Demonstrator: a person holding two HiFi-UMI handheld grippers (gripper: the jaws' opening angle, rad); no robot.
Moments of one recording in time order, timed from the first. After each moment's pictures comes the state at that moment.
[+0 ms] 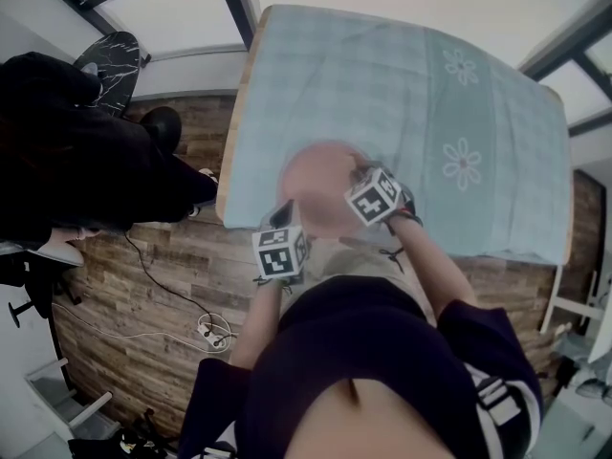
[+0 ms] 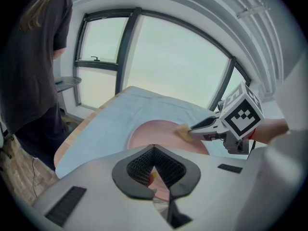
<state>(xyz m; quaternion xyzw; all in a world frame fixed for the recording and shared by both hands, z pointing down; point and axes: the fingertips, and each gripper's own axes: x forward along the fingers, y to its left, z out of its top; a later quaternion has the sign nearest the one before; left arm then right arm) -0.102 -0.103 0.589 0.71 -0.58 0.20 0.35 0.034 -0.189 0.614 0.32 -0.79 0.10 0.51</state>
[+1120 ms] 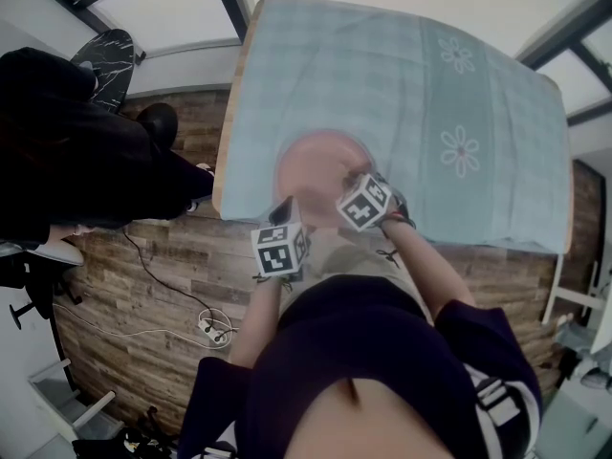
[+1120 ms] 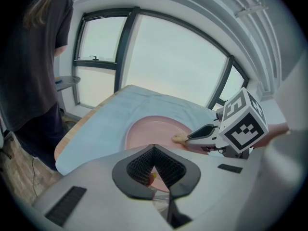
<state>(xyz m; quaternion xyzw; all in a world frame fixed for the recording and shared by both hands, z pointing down) -0.093 -0.087 0.592 0.71 -0.57 0.20 0.35 0.028 -0.145 0.638 0.29 -0.79 0.10 0.53</state>
